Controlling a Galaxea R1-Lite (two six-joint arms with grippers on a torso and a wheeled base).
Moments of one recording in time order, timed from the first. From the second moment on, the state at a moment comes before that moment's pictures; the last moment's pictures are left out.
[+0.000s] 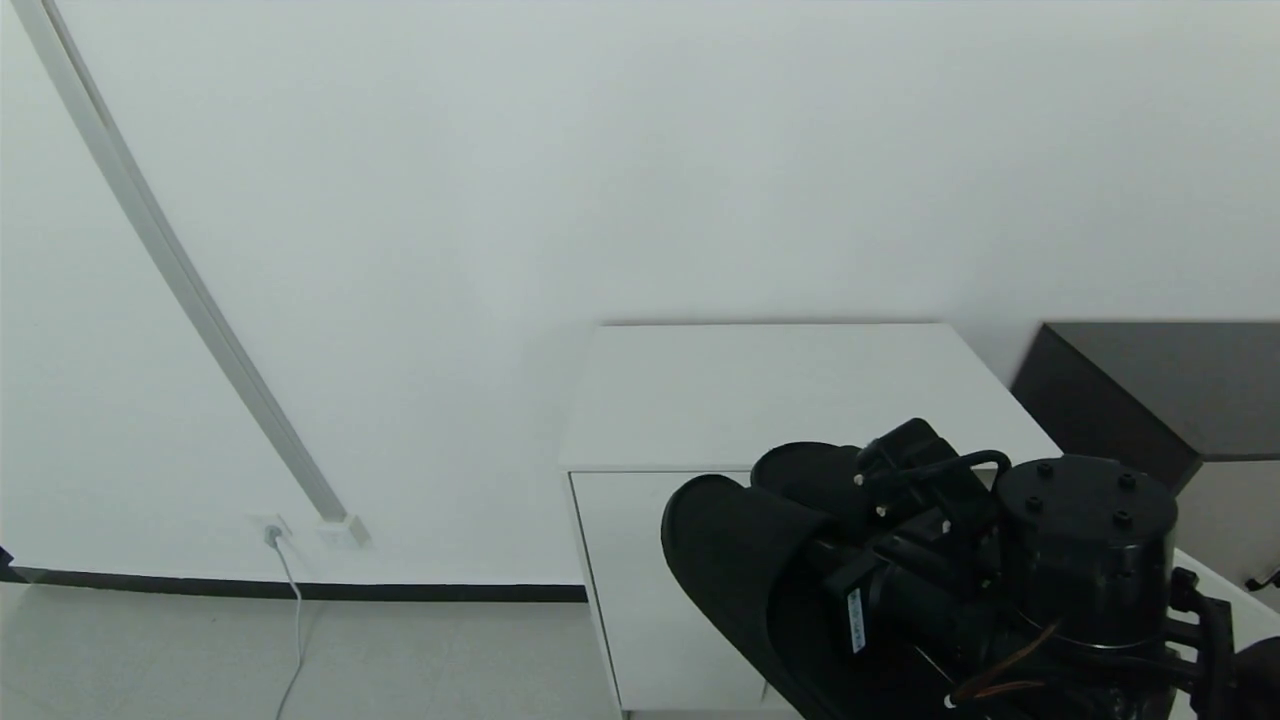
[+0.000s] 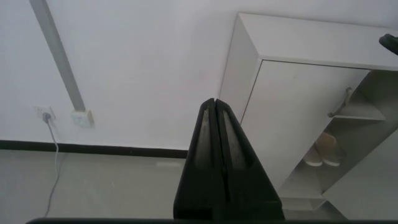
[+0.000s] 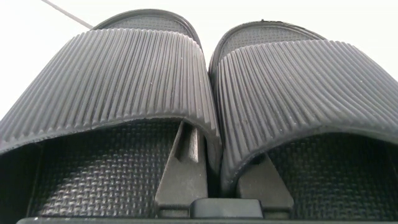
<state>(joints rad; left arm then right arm) 0.00 0.00 0.00 0.00 0.02 -0.09 0.87 1.66 -0.55 -0.85 -0.28 0.06</state>
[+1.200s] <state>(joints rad) 0.00 0.00 0.00 0.00 0.02 -0.09 0.87 1.67 -0.54 -0.85 -0.27 0.07</state>
